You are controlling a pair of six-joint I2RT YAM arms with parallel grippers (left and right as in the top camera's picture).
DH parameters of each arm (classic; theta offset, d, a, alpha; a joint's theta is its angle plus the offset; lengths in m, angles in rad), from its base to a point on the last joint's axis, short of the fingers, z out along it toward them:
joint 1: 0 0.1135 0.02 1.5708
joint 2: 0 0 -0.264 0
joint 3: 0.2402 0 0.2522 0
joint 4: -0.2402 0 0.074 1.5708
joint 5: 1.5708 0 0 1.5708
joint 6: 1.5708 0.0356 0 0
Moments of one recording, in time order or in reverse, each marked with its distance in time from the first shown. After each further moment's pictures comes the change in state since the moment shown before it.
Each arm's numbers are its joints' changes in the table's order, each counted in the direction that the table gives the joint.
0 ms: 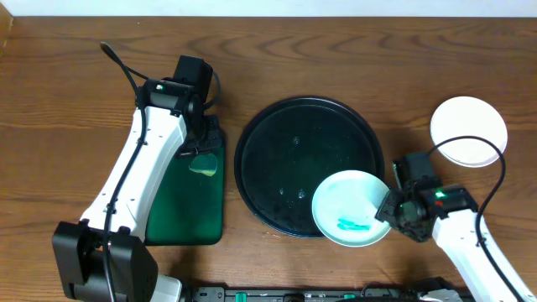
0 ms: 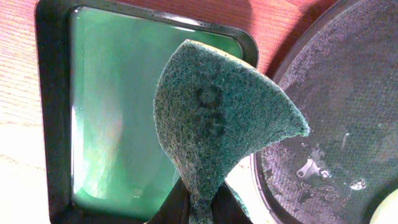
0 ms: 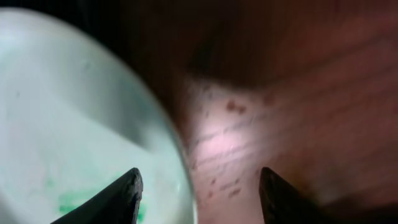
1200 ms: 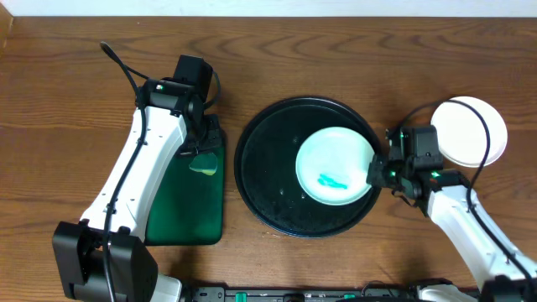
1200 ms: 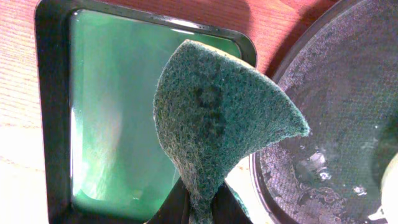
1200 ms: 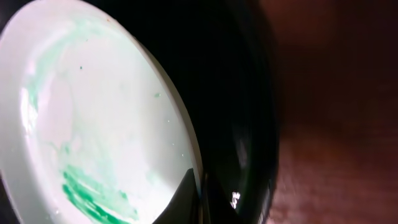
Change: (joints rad) left arm 0.000 0.000 0.000 0.006 0.000 0.000; right arm -0.059 -0.192 0.024 0.531 -0.228 -0.380
